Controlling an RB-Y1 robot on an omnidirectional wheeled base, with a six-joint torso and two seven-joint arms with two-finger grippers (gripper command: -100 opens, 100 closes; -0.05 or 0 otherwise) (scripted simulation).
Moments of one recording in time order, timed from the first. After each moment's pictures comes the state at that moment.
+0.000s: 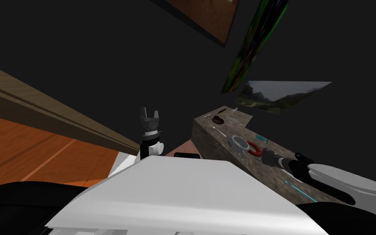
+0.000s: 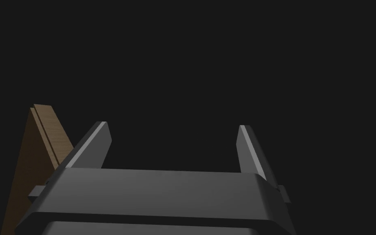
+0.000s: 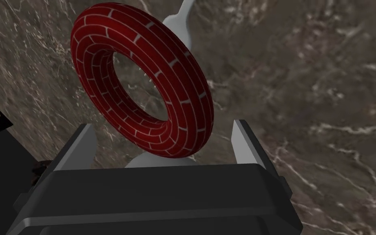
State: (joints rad) left arm 0.45 -0.02 -0.04 -2.21 0.05 -0.62 0.01; right arm 0.78 -1.48 0.03 -1.35 0.72 -0.29 0.73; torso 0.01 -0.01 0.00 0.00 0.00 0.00
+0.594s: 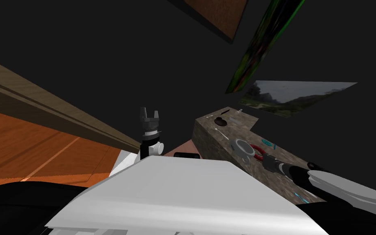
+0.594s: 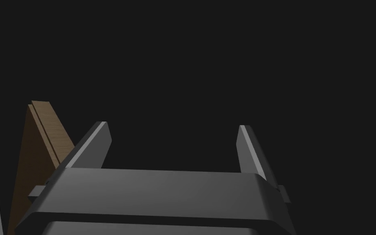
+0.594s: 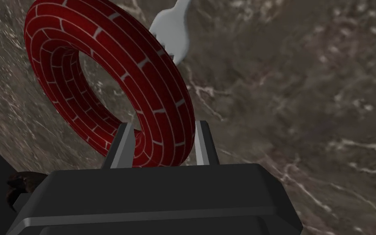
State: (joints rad) left arm 0.45 -0.02 -0.04 -2.21 0.05 -0.62 0.01; right arm 0.78 -1.43 0.08 -1.33 0.73 -0.27 0.75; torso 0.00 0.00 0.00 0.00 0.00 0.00
